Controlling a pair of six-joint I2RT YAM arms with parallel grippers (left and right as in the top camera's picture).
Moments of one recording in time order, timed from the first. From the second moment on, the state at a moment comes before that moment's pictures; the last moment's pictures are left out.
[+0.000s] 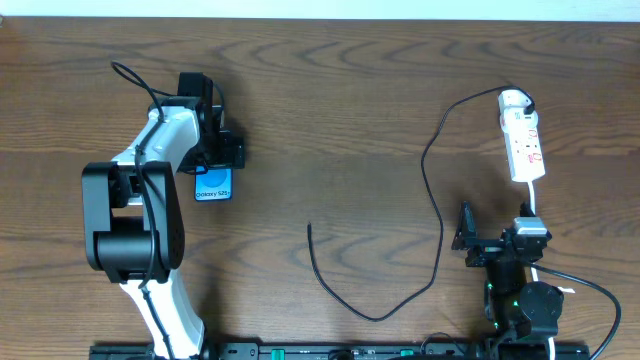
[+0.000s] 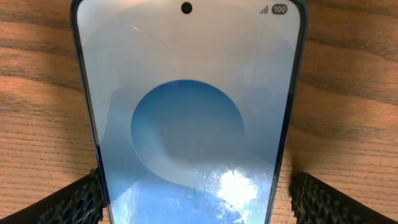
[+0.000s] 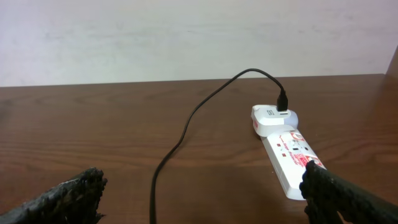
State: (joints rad) left arm 0.00 2.04 1.36 -0.78 0.01 -0.07; right arm -0.01 0.02 0.01 -0.07 -0.03 0.06
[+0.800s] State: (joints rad) left arm 0.00 2.04 1.36 -0.78 0.01 -0.07; right arm -0.01 0.02 0.01 -0.07 -0.03 0.06
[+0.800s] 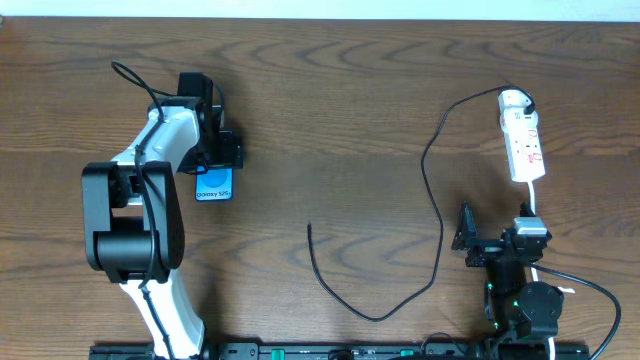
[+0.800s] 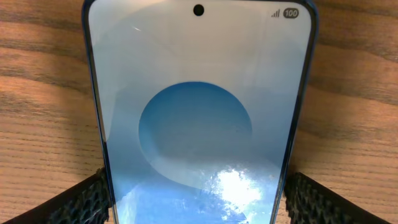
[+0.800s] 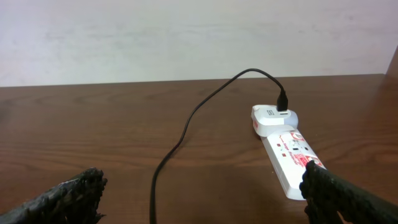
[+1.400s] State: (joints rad) left arm 0.00 2.04 1.36 -0.78 0.01 -0.07; right arm -0.01 0.02 0.01 -0.07 -0.03 0.06
